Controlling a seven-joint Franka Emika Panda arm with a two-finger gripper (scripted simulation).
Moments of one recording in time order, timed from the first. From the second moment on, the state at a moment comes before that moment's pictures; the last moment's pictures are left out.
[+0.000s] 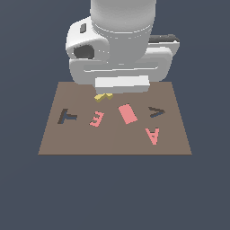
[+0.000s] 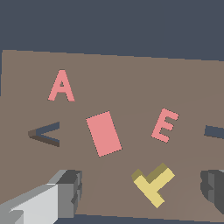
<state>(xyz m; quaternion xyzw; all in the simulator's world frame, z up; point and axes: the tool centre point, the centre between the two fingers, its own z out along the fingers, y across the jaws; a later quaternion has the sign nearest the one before) 0.002 0.011 0.161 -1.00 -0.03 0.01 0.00</state>
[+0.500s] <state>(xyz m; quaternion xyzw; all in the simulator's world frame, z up) -0.003 0.010 0.155 -1.00 -0.05 0.01 0.00</state>
